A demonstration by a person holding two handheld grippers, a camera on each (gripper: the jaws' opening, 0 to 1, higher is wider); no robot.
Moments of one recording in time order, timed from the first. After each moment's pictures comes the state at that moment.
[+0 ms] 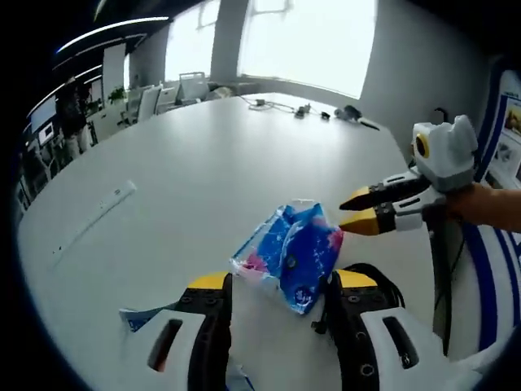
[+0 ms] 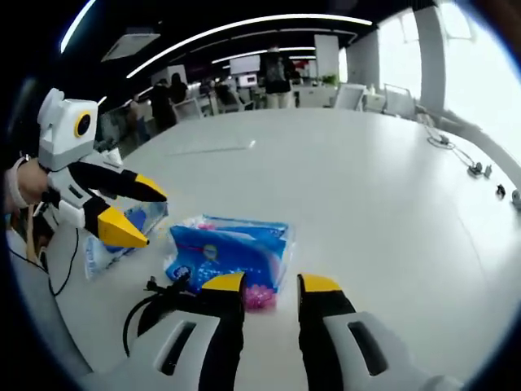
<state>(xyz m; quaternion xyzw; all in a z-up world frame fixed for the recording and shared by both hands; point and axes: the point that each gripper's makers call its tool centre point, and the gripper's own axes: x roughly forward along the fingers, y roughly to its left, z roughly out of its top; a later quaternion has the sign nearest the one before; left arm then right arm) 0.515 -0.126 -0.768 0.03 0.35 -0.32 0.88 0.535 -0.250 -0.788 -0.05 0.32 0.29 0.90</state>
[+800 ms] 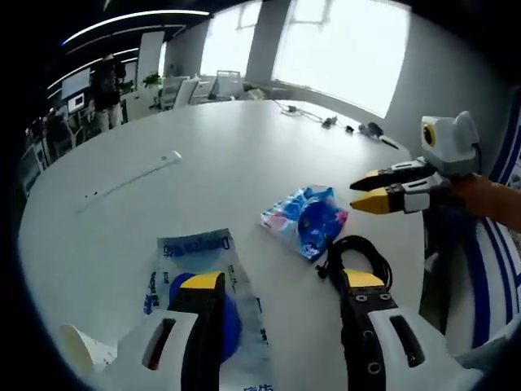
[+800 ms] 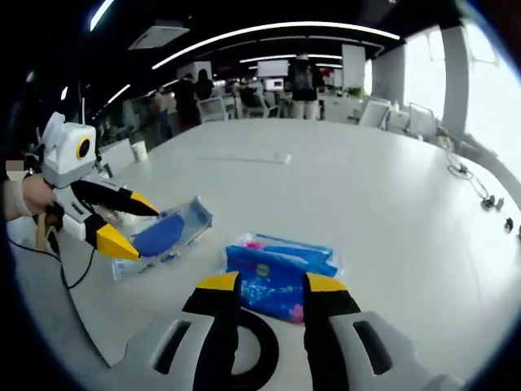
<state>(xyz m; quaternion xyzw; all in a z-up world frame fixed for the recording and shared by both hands) 0.455 -0.061 -0.758 -0.02 0.35 -0.25 0.90 0.505 -0.203 -0.751 -0.08 0.30 0.35 0.88</state>
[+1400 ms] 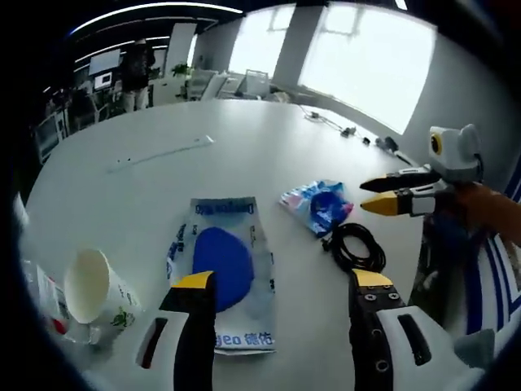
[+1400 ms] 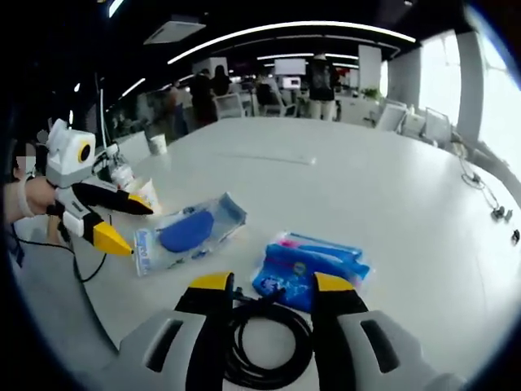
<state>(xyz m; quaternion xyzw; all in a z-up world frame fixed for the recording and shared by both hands) 0.405 -0.019 -0.754 -0.07 0.36 -0.19 0.91 0.475 -0.175 -0.743 -0.09 0.30 0.38 0.87</state>
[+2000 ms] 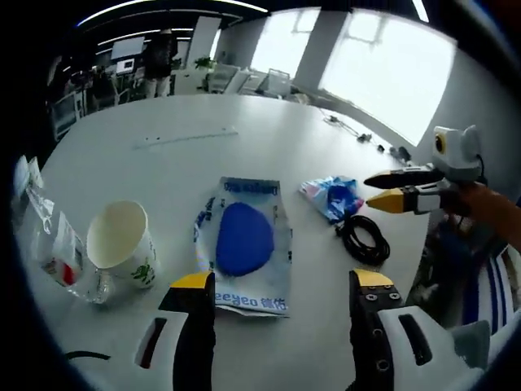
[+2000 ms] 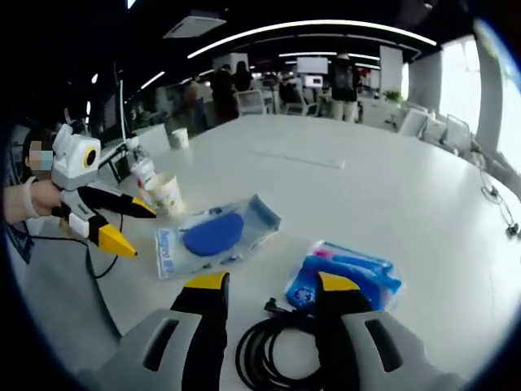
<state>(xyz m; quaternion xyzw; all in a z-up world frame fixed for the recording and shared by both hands) 0.374 0.009 -0.760 -0.11 0.36 -0.15 0.91 0.461 -0.141 -0.739 -0.10 0.30 0.43 0.84</state>
